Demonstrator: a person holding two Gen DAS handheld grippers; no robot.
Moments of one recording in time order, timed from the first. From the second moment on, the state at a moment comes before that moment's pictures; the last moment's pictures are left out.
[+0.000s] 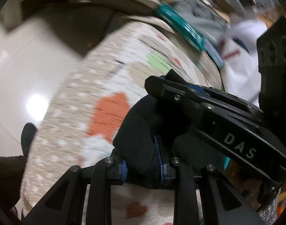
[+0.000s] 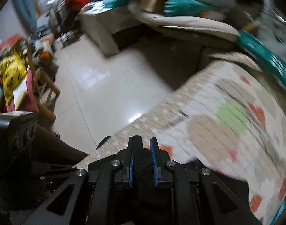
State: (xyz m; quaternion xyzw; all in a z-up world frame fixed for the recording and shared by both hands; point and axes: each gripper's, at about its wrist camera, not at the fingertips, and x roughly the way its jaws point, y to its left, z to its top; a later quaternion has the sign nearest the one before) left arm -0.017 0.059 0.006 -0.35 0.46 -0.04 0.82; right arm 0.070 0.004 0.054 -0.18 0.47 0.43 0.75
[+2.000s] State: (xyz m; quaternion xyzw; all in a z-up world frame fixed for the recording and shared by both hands) left arm 0.024 -0.053 -0.038 -0.20 0.53 -0.14 0.81; right arm 0.127 -0.110 -0.011 -0.11 0.59 0.24 0.76
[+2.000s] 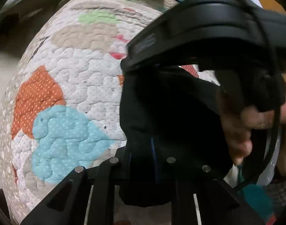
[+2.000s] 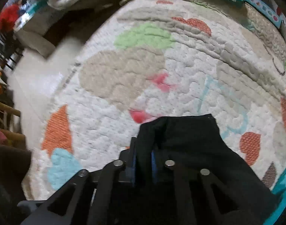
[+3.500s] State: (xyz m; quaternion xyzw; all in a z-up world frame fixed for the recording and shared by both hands) left arm -0.001 0.088 -0.010 -0.31 0.44 0.04 0.84; right arm 0.058 -0.173 0.035 0.06 0.51 0.25 0.82
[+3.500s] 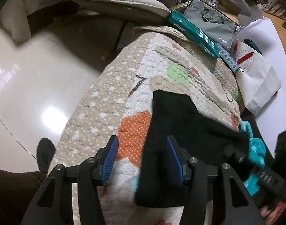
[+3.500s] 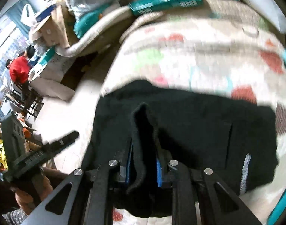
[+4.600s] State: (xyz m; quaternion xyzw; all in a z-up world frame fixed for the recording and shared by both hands) left arm -0.012 0.106 -0.028 -0.30 0.47 0.13 0.82; right arm 0.068 -0.159 0.037 0.03 0.47 0.24 0.85
